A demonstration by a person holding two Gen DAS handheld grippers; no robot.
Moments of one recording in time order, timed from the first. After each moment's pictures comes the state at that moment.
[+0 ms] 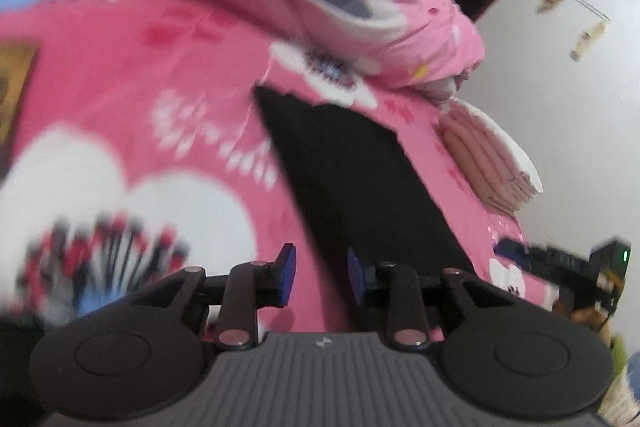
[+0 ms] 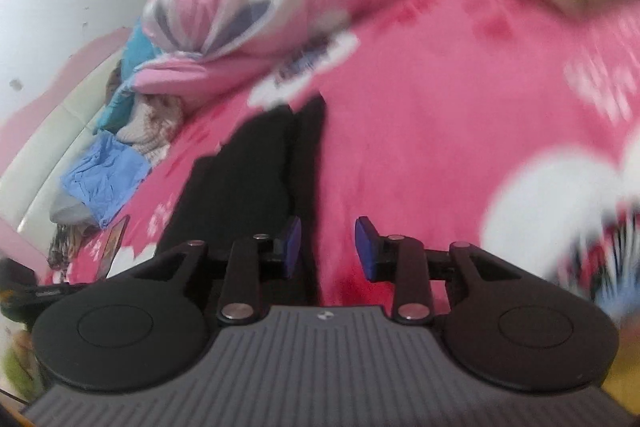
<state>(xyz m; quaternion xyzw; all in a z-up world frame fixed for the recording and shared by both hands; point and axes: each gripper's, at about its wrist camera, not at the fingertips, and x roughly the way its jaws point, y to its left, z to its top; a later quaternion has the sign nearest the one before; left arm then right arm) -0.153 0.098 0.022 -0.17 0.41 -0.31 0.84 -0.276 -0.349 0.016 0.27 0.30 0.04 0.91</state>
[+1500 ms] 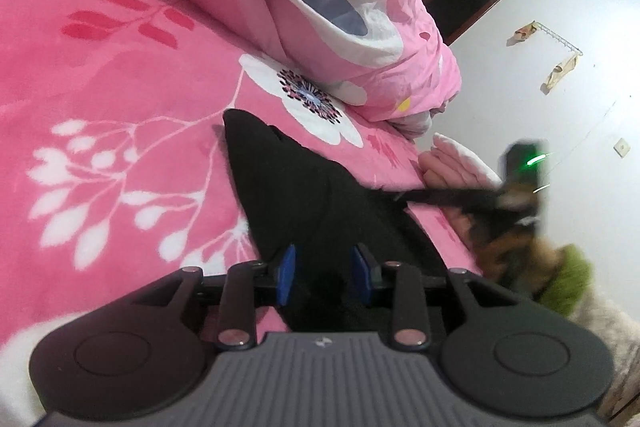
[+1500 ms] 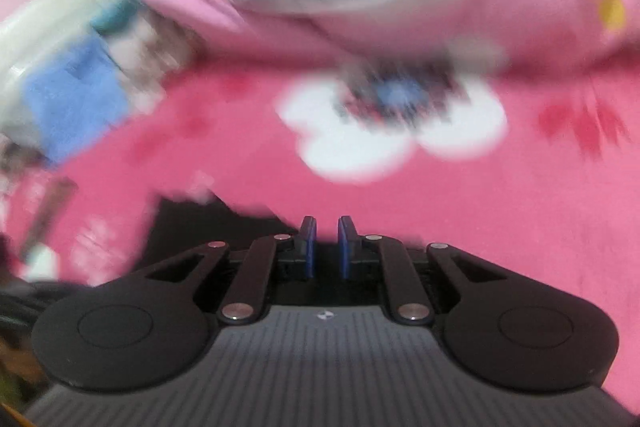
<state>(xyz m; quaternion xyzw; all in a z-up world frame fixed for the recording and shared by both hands) -0.047 0.062 -0.043 -0.24 0.36 -0.37 0.82 -0.003 -0.299 -0.008 0.08 0.42 0.09 0.90</state>
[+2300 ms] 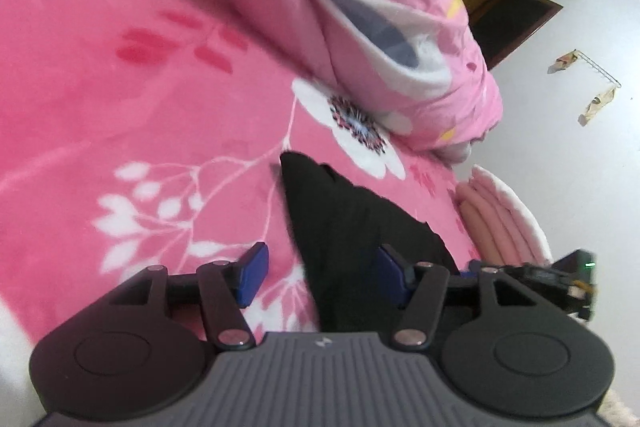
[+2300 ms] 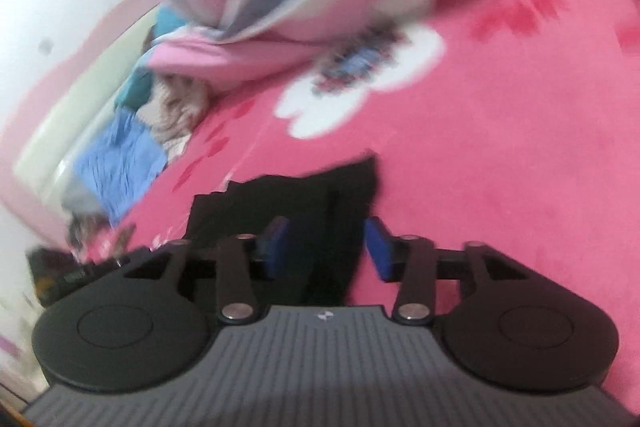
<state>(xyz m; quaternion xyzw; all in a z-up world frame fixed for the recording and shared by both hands) -0.021 0.080 -0.032 -0.27 0.39 -0.31 0.83 -0.080 -0.384 -0.018 0.31 0.38 0.13 0.86</state>
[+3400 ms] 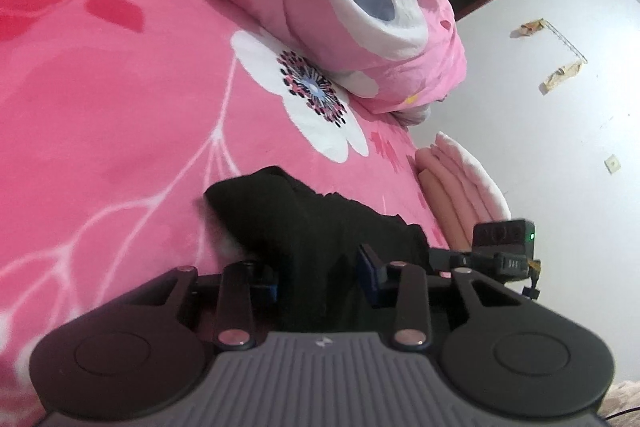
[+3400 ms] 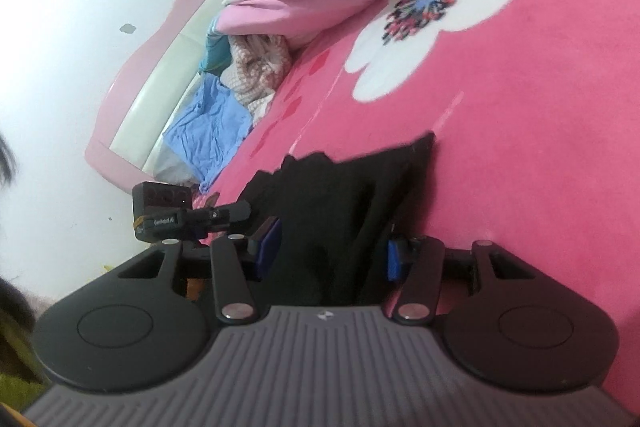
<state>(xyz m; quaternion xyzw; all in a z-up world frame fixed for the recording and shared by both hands) 0.055 0.024 -0.053 -0.26 0.42 -0.41 0.76 -0.004 -0.376 -0.062 0.34 0.39 0.33 0.79</state>
